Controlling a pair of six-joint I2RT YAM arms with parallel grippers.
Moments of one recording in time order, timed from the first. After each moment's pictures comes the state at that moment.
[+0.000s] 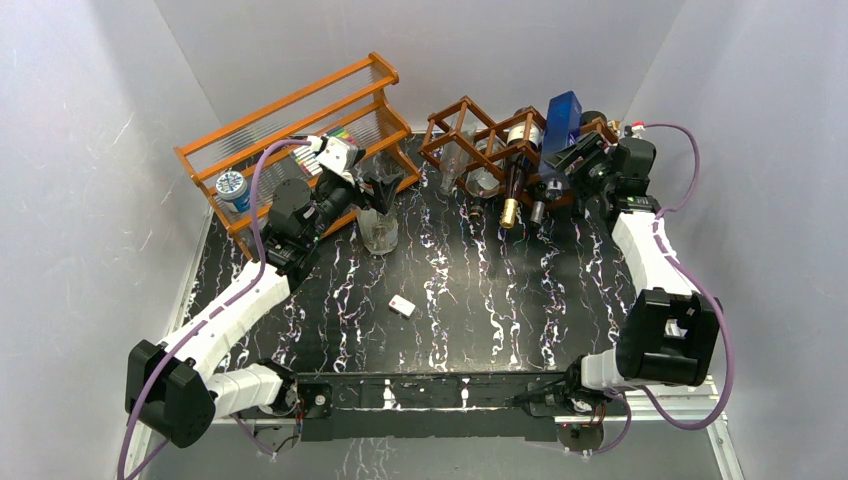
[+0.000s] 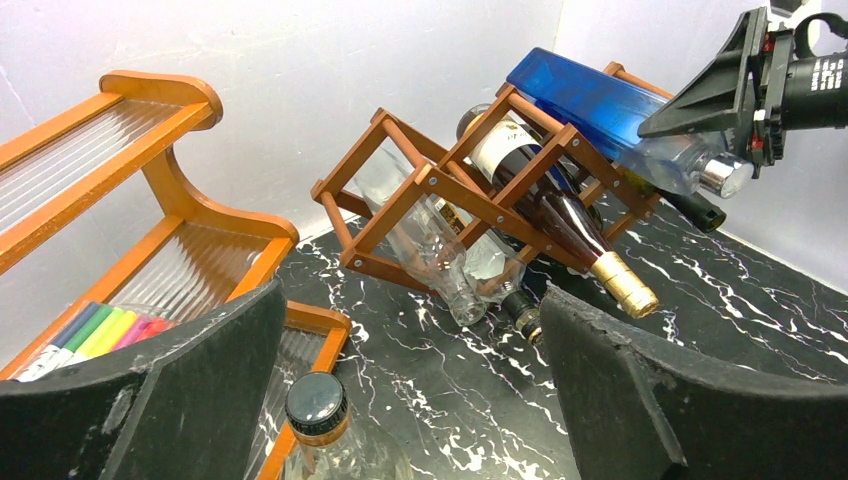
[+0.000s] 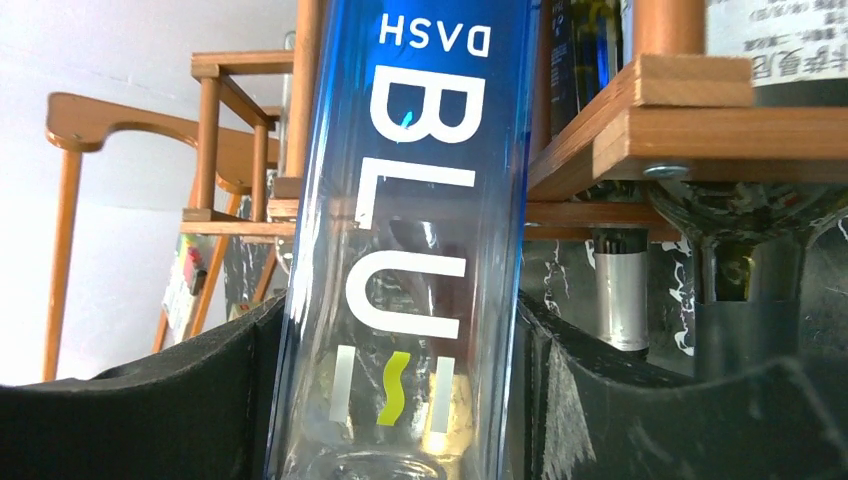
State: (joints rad) left arm -0.49 1.15 0.89 0.40 0.18 -0.01; right arm -0.08 1.41 1.08 -0.09 -0.37 0.77
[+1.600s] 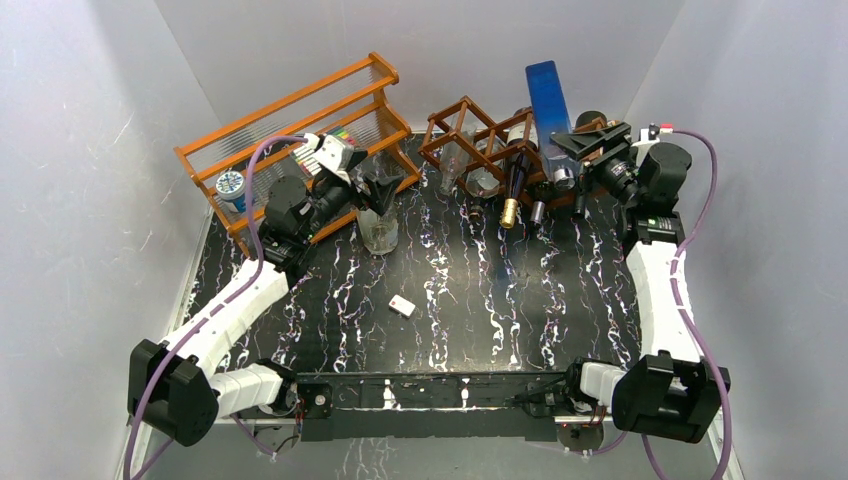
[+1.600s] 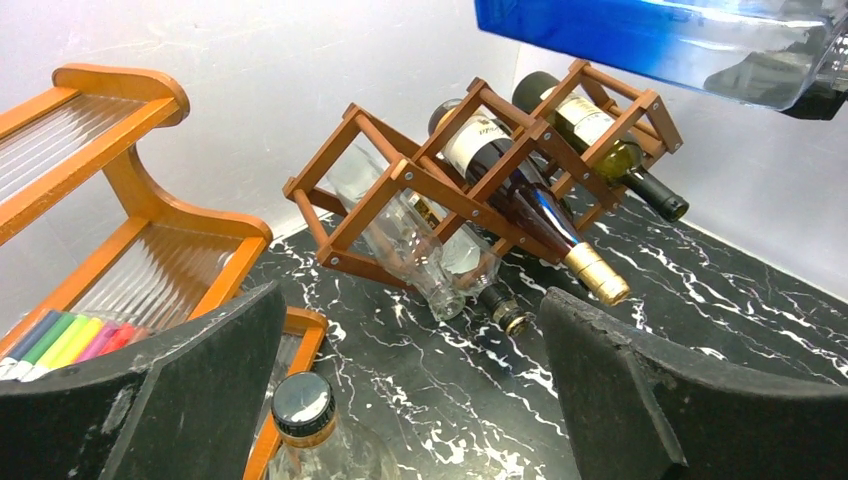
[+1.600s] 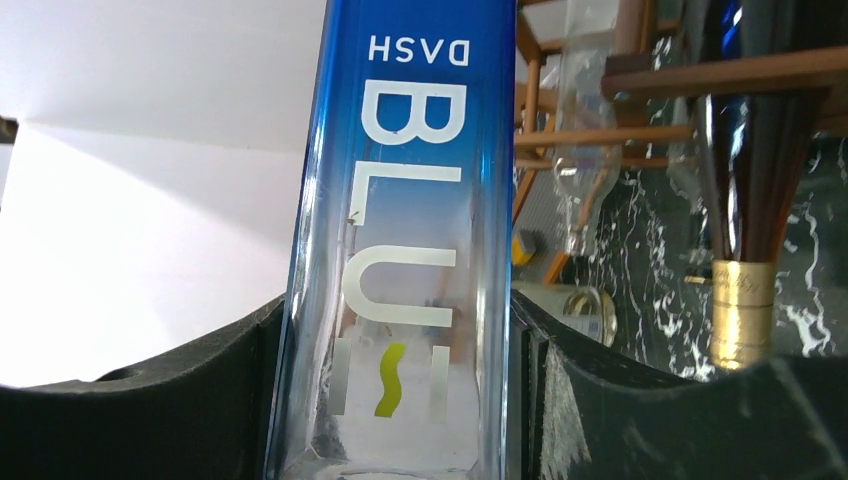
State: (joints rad) left arm -0.45 1.16 0.89 0.40 0.28 -0.05; right arm -0.13 1.15 1.05 0.00 -0.61 1.26
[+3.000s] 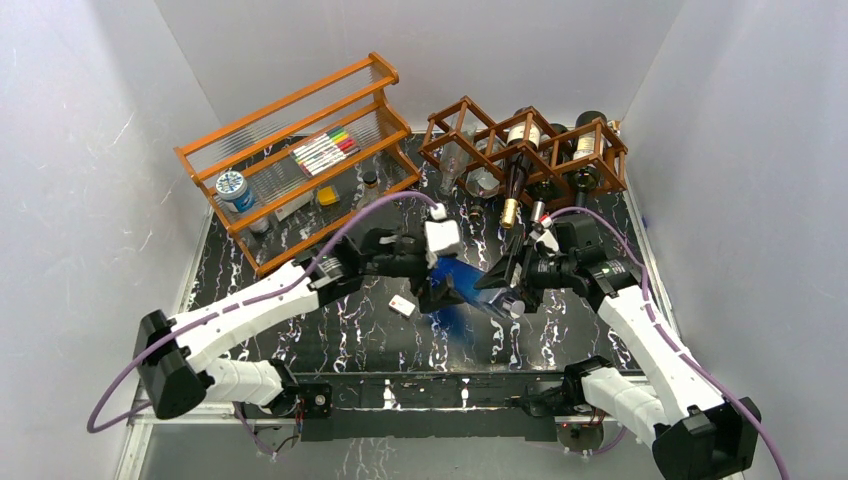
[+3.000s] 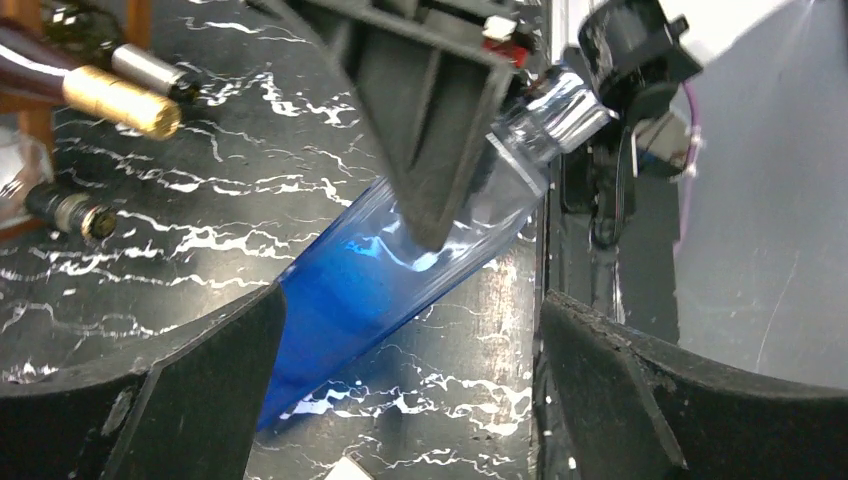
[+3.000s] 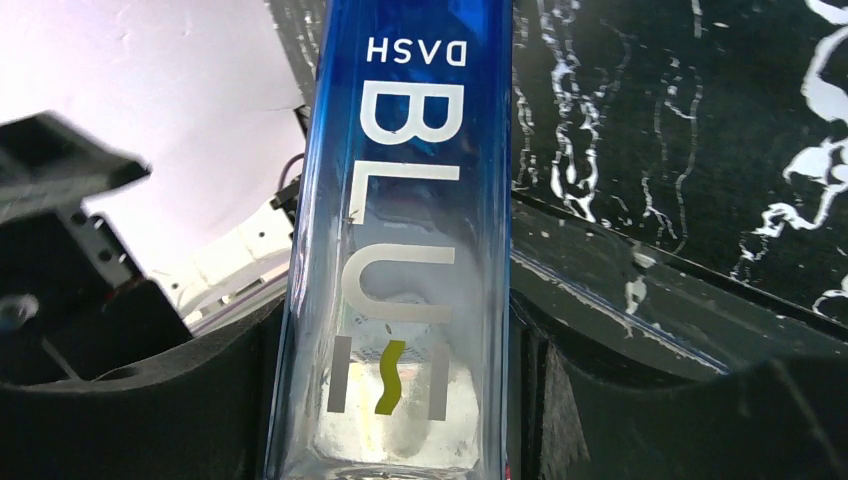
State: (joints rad) left arm -0.91 1.21 1.05 -0.21 0.50 0.13; right arm 0.35 0.91 0.82 -0.75 -0.74 0.93
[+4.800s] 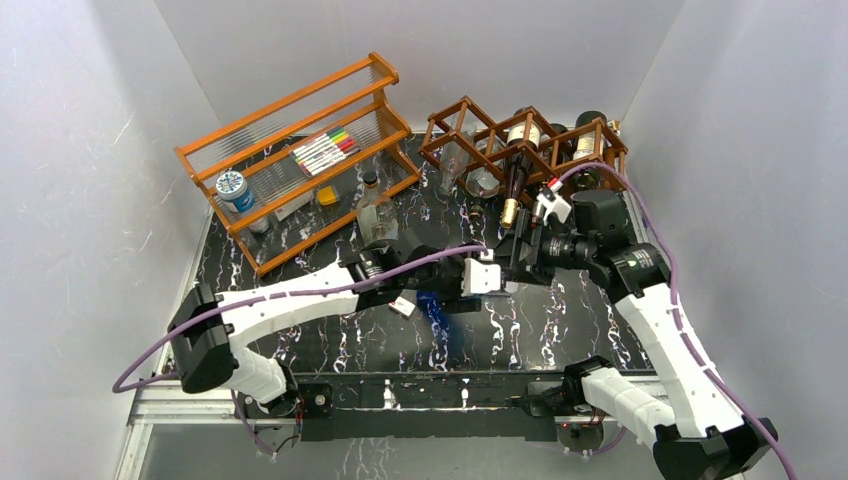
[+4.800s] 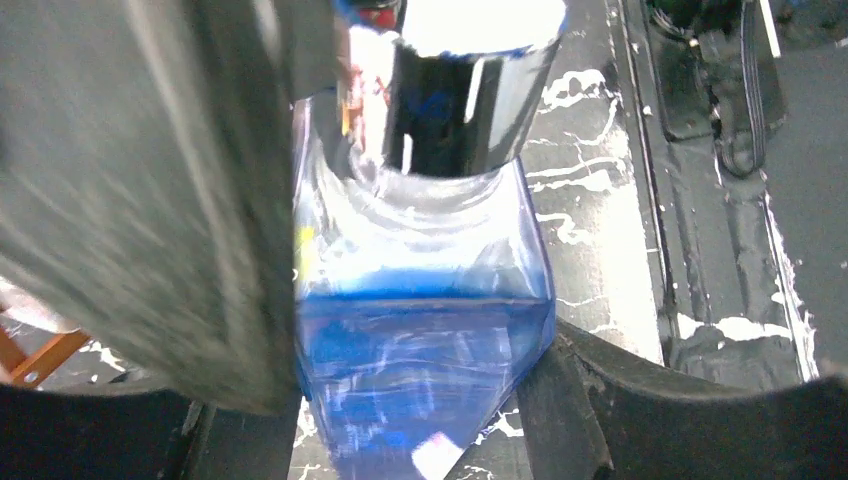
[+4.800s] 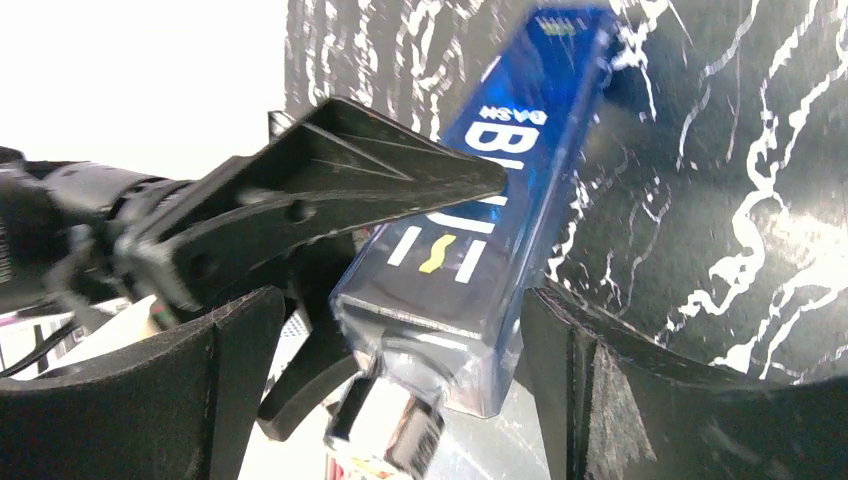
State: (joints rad) left arm -1.09 1.47 1.14 -0.23 0.35 0.55; right arm 0.35 0.92 1.00 -0.85 -0.67 0.66
